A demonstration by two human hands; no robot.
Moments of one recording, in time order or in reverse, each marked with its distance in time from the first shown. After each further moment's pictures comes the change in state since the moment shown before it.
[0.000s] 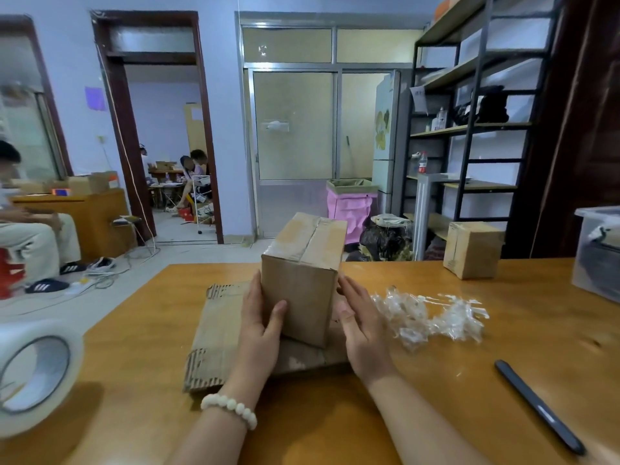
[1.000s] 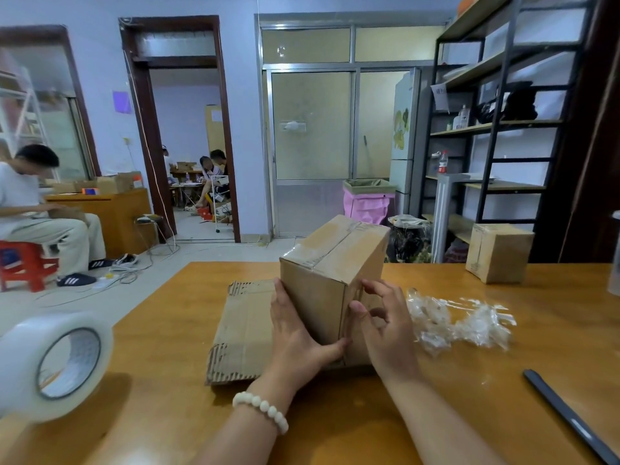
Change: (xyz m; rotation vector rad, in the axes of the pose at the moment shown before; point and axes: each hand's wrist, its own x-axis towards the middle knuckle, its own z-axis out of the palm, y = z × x) left_hand -0.005 -0.015 0.011 0.358 -0.090 0.112; right_hand 0.007 0.005 0.001 -0.087 0.173 -0.252
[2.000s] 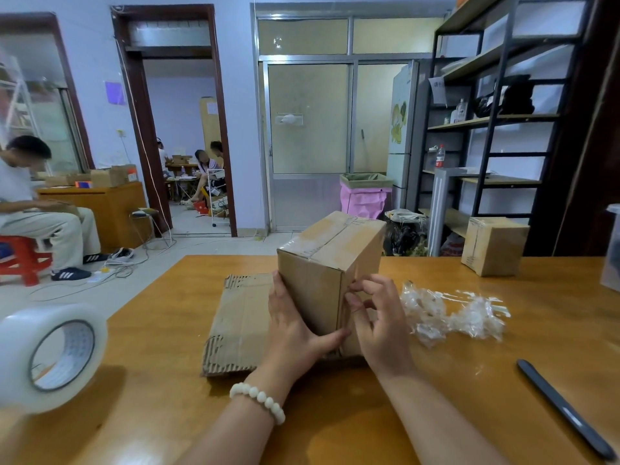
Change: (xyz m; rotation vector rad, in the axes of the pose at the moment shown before) left_hand 0.001 -0.001 0.003 0.019 0.006 0.007; right_hand 0.000 0.006 0.003 -0.117 0.027 -0.295
